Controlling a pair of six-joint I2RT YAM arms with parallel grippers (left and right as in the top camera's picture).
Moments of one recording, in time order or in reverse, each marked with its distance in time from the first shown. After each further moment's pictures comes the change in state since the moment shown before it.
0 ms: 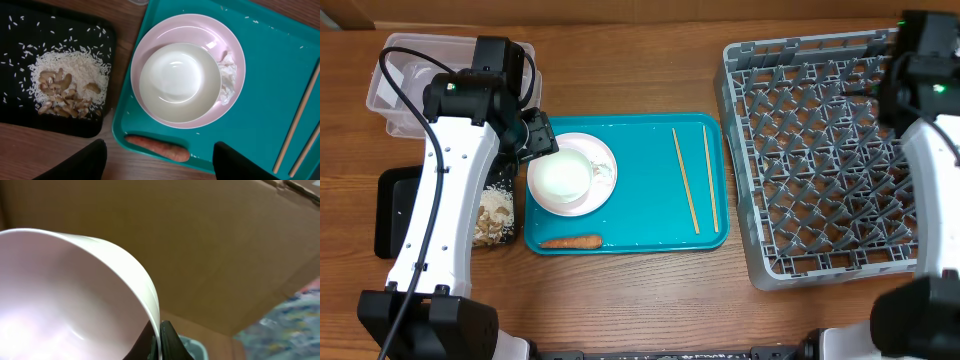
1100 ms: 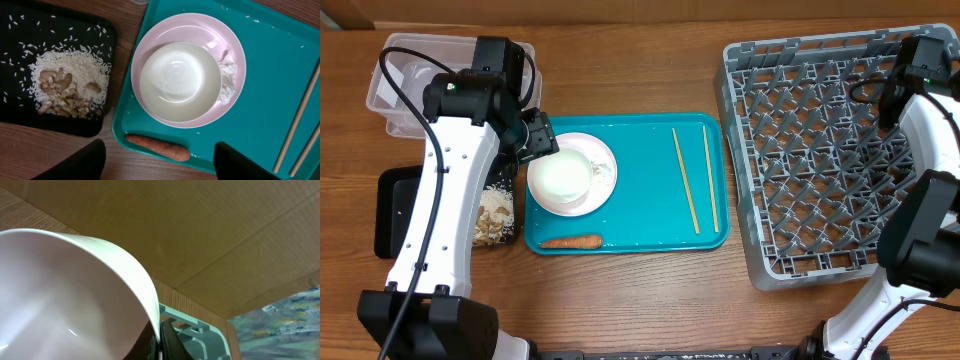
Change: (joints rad) left arm 0.000 0.000 0.000 -0.003 0.000 0.000; right arm -0.138 0.356 0.000 0.095 -0.027 -0.034
